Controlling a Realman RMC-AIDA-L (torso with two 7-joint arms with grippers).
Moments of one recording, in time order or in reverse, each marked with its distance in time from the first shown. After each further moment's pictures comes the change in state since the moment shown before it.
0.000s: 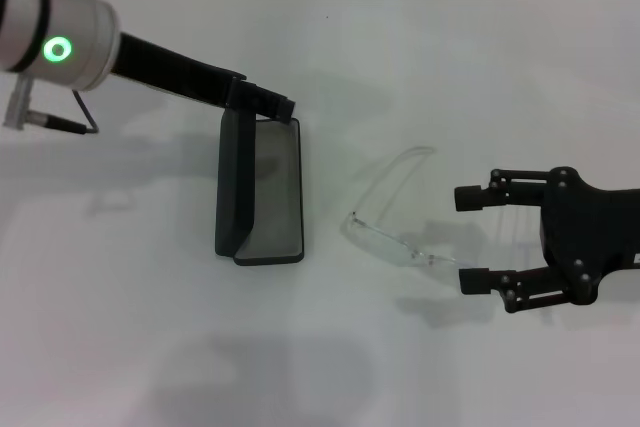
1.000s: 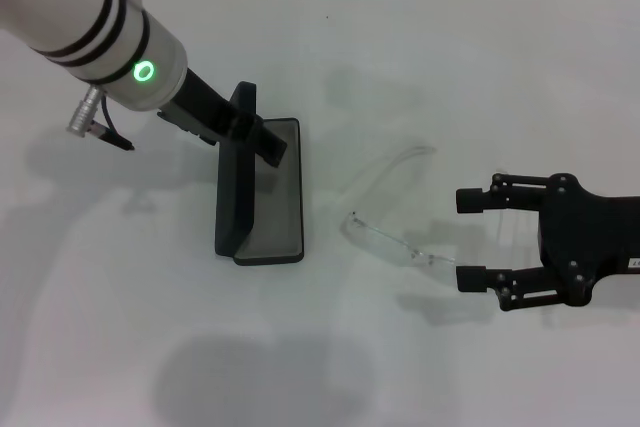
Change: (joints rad) left arm -0.143 -0.008 0.258 -0.098 0.329 -0.039 -0.287; right arm -0.017 0.005 -0.008 0.036 0.017 0.035 -0.002
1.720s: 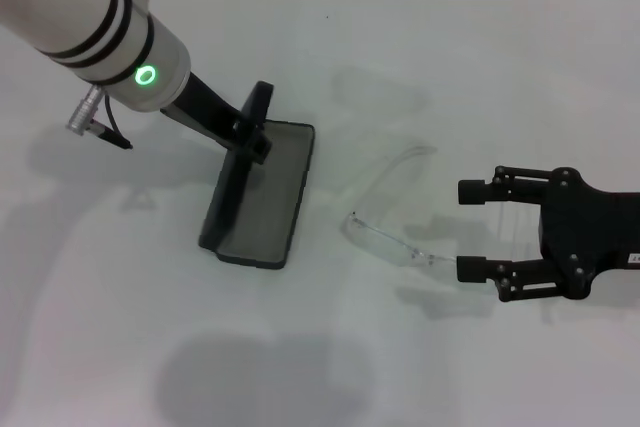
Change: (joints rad) left arm -0.005 0.000 0.004 -0.015 0.001 -0.014 0.083; right arm 0.000 0.000 0.008 0.029 0.023 0.008 -0.028
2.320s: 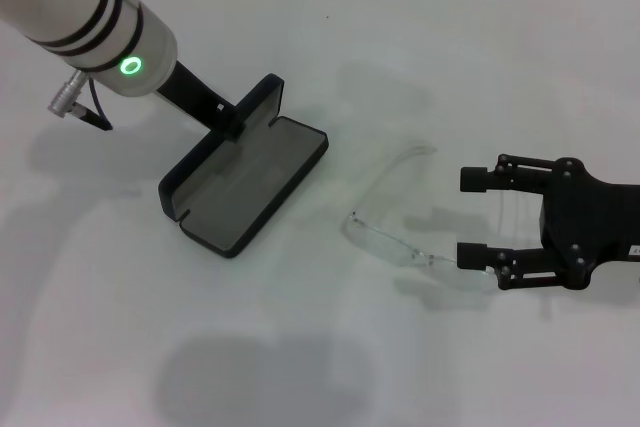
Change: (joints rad) left arm -0.001 0.001 0.001 0.016 0.072 -0.028 0.100; right arm -0.001 -0.001 0.002 0.021 0.036 0.006 -0.026
